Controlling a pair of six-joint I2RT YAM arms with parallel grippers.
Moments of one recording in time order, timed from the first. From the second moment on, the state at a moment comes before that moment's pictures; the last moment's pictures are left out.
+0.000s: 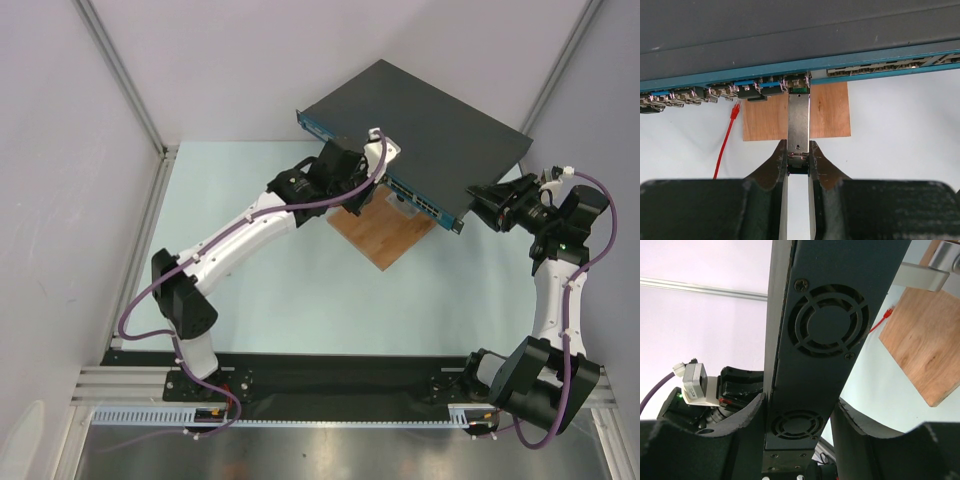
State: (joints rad) left arm -0.84 1.79 1.86 -0.64 -0.04 0.10; right arm -0.45 1.14 0.91 -0.03 -1.10 1.06
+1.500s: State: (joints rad) left arm -0.84 1.79 1.86 -0.64 -0.06 -0.07; right arm -0.44 1.14 0.92 -0.05 -1.09 1.05
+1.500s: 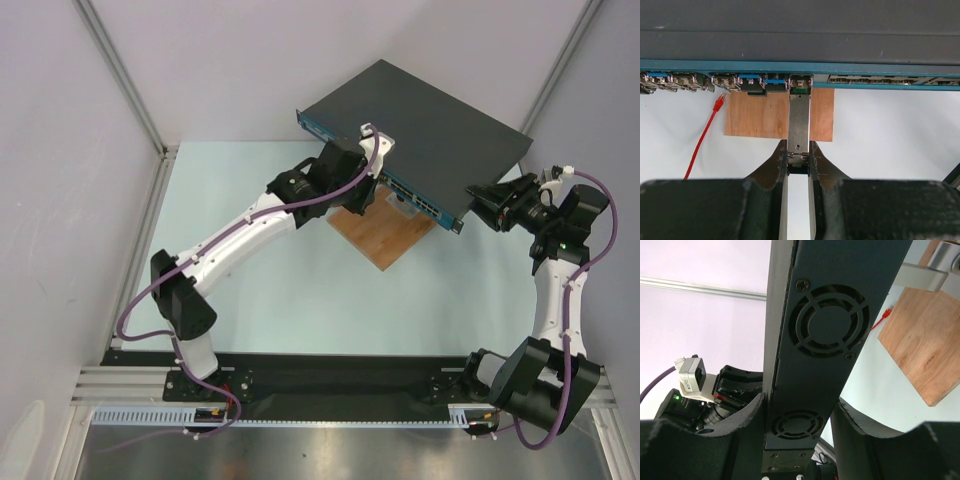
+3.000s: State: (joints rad) left arm -0.84 1.86 1.96 -0.70 -0.07 -0.06; right arm -0.44 1.13 0.92 -0.06 -1.09 1.04
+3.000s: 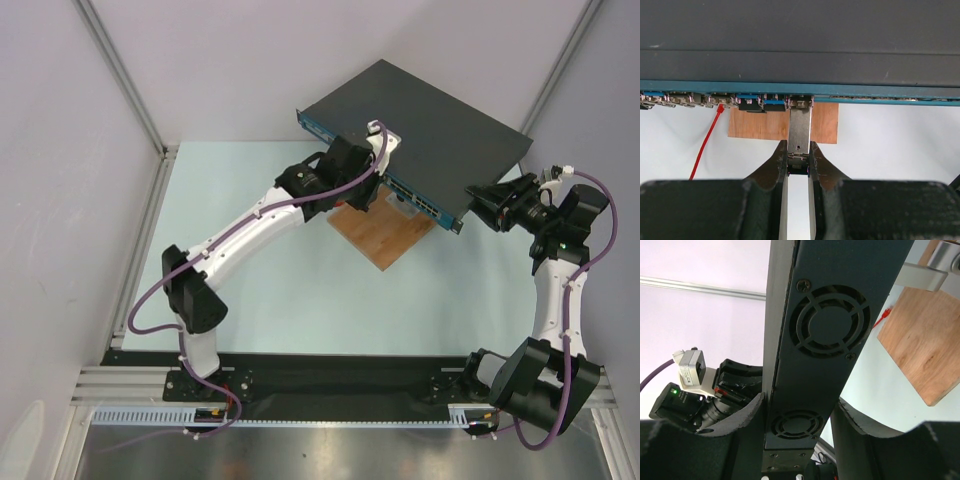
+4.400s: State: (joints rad) left arm -0.82 1.85 2.02 -0.73 -0.01 -0.06; right arm -0.43 1.14 0.96 -0.16 -1.07 0.97
